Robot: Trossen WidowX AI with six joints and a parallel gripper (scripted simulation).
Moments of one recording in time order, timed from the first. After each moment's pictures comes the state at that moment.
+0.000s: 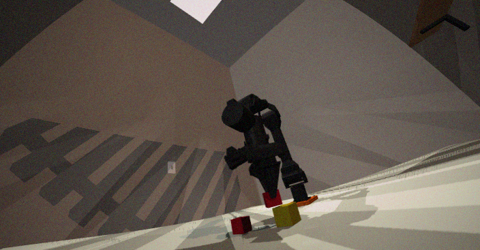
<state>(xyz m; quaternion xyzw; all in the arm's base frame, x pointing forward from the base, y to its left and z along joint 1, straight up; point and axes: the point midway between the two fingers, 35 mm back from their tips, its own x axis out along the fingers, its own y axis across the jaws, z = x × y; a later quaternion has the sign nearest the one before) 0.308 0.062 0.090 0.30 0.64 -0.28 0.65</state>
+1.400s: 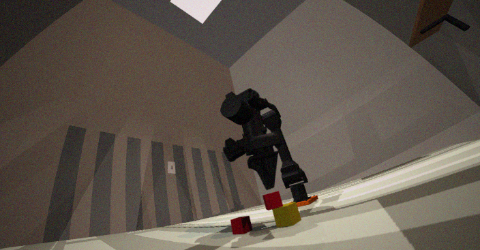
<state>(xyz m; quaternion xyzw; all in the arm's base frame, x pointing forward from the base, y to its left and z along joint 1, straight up) 0.307 0.062 0.111 0.30 0.64 -0.28 0.65</state>
